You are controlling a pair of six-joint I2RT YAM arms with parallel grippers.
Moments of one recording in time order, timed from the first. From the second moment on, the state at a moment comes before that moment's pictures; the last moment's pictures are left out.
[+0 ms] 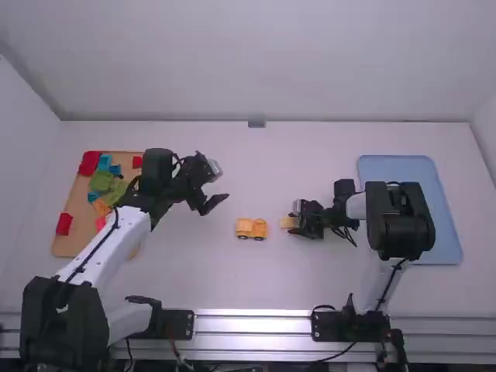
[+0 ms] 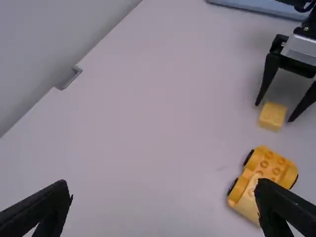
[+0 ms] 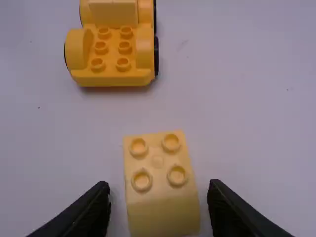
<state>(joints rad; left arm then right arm) -0.12 1.29 0.82 -0.22 0.60 0.65 0.01 2.00 0.77 -0.19 -0.98 -1.45</state>
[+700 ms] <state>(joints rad) -0.12 1.29 0.82 -0.20 0.65 0.65 0.01 2.00 0.72 -0.08 -1.02 -1.41</state>
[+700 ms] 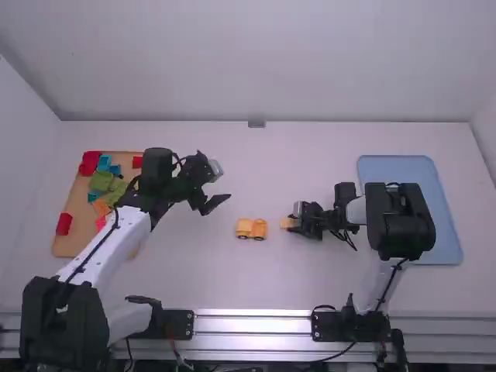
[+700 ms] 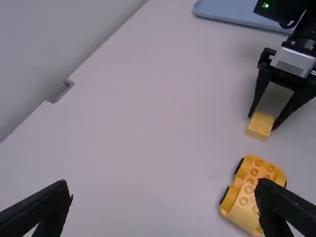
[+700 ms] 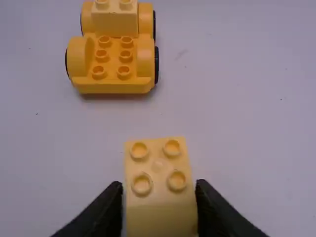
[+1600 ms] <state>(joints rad) -0.16 1.75 0.67 0.12 1.01 0.90 0.13 1.63 0.72 -0.20 -0.97 -1.01</state>
